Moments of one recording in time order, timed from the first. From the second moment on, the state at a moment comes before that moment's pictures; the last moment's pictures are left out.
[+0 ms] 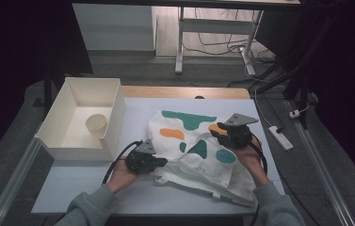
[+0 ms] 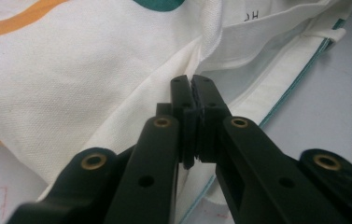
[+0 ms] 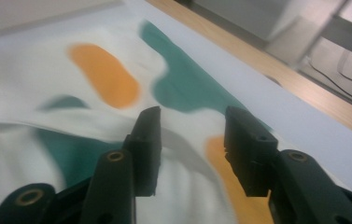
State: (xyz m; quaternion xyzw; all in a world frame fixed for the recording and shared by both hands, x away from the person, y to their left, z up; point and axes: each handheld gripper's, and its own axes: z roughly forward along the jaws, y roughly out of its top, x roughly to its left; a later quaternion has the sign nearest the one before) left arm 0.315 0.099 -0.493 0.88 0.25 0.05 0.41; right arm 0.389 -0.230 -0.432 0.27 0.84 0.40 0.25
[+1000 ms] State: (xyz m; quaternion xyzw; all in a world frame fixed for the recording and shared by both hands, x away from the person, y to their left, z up) left arm 0.314 0.100 -0.492 0.87 0.25 0.06 0.41; right arm 0.310 -0.181 -0.469 0.18 0.90 0.38 0.13
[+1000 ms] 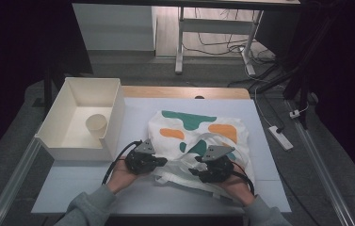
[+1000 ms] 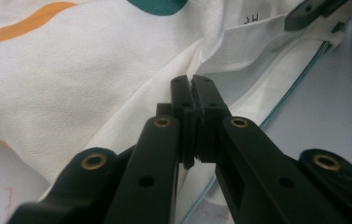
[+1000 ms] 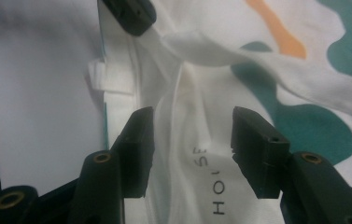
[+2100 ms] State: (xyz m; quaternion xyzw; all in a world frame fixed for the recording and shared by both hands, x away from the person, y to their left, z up) left arm 0.304 0.112 -0.471 0.85 0.25 0.09 0.45; right arm 0.315 -0.177 -0.442 0.14 0.89 0.40 0.19
